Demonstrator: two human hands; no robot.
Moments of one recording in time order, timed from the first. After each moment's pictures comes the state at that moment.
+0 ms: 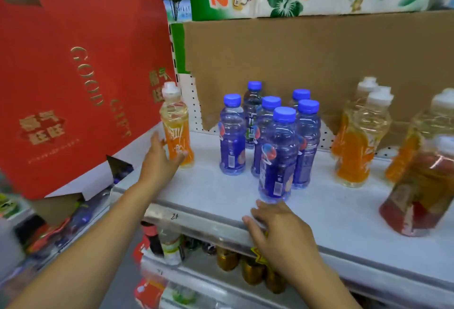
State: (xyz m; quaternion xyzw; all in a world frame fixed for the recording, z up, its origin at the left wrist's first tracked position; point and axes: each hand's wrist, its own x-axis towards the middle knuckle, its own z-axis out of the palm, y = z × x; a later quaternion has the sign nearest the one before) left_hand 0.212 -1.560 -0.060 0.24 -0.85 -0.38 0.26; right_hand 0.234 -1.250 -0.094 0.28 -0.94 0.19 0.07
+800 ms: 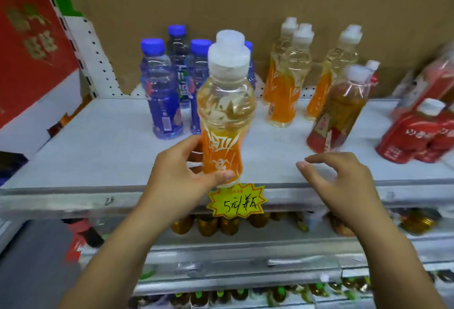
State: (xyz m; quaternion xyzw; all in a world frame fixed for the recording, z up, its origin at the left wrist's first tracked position) left_hand 0.278 -1.389 -0.054 -0.02 -0.84 -0.53 0.10; right_hand 0.258 -1.103 -0.084 0.03 -0.94 0.28 0.20
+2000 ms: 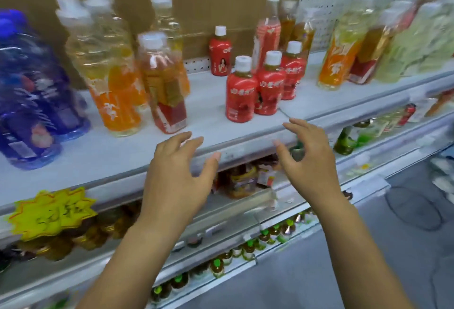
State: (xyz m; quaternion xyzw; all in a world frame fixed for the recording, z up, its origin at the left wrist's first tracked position) left_hand 0.291 -1.115 -0.089 -0.15 -0.92 -0.33 0.14; right_hand 0.318 -0.869 -0.123 -0.07 -0.89 0.31 0.31
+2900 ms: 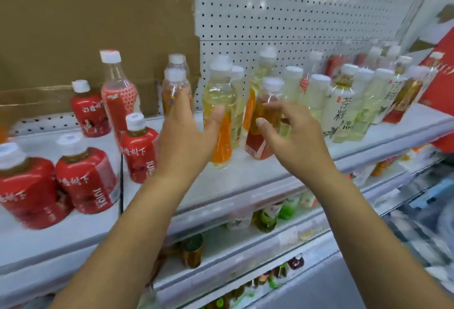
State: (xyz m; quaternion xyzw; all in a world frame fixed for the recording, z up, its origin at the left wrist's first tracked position) left_hand 0.148 -0.715 -0.006 -0.15 -0.84 -0.49 0.18; right_hand 0.199 -0.523 -0.004 0.01 -0.89 0.29 0.35
